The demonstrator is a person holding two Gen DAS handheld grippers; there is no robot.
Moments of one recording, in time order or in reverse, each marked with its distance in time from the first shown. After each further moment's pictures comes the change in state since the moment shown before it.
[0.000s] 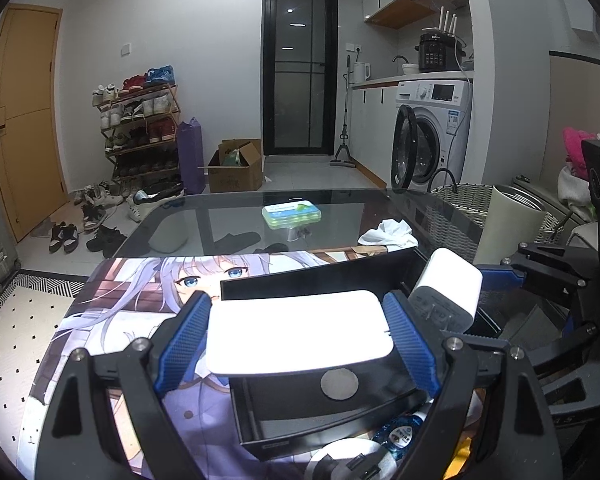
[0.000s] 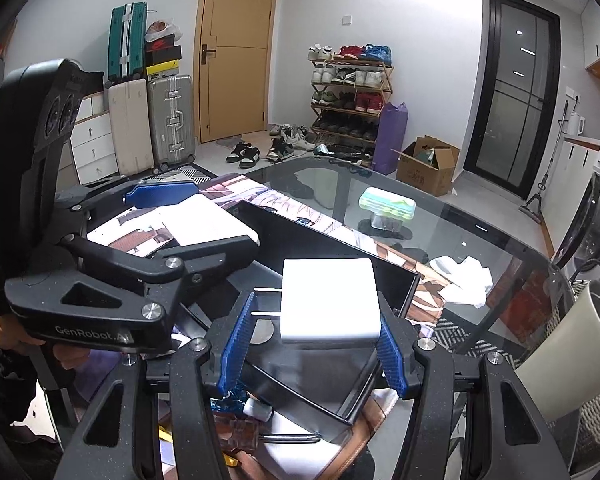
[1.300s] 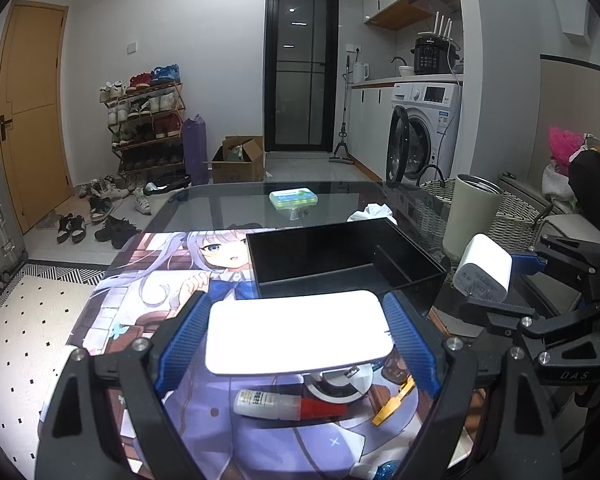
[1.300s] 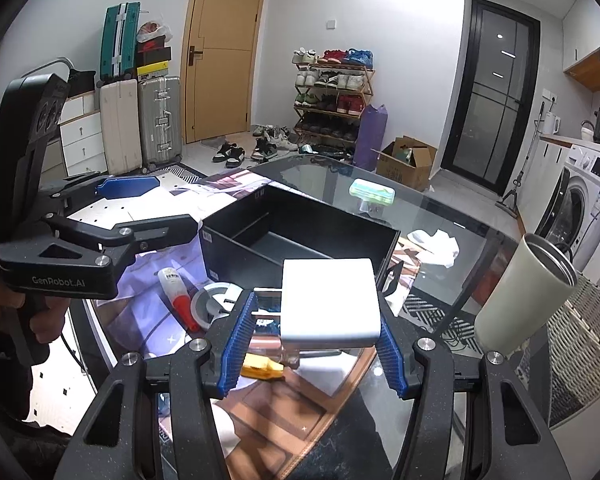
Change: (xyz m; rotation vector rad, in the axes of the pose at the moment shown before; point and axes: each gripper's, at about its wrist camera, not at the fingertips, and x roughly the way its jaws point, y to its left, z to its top) left arm -0.093 -0.001 -0.030 -0.010 0.007 -0.001; right arm -0.090 0.046 -0.038 0.017 -0.013 -0.092
